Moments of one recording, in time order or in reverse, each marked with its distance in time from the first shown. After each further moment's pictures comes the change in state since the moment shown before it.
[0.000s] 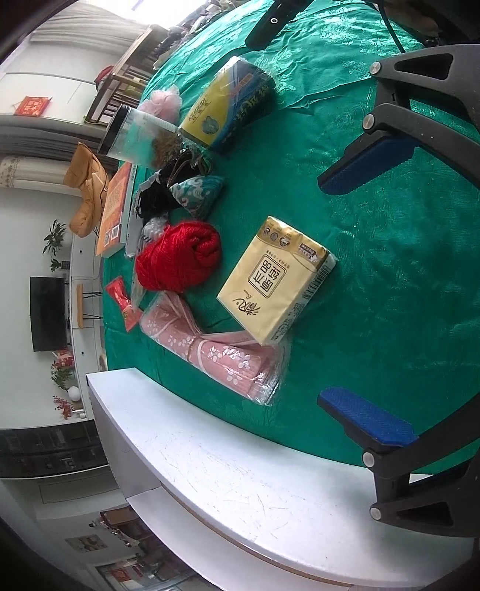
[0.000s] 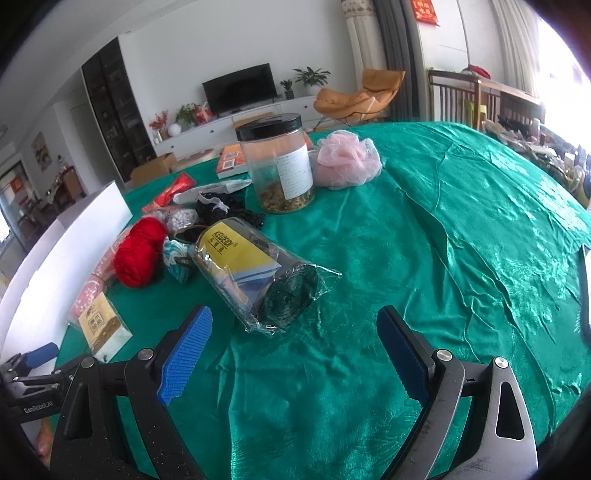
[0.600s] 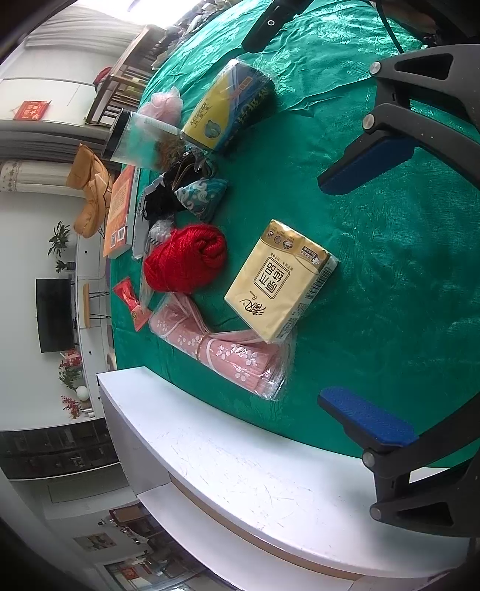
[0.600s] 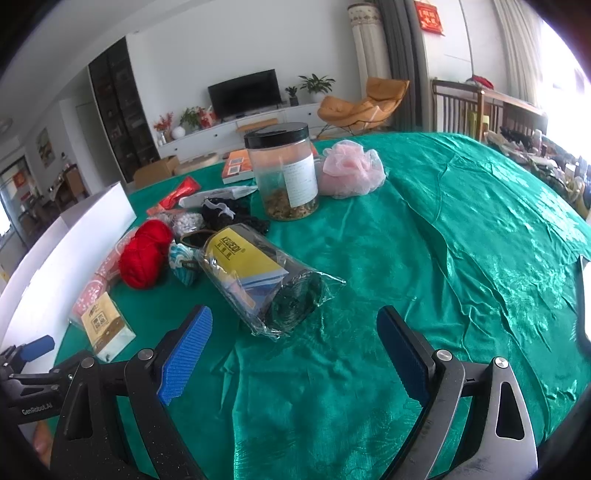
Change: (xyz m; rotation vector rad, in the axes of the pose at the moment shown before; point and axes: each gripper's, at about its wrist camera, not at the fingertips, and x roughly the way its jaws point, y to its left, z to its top) left arm -0.006 -0.002 0.000 0.017 -0.019 0.030; right arm -0.001 -0.003 0.001 -0.024 -0.015 0.004
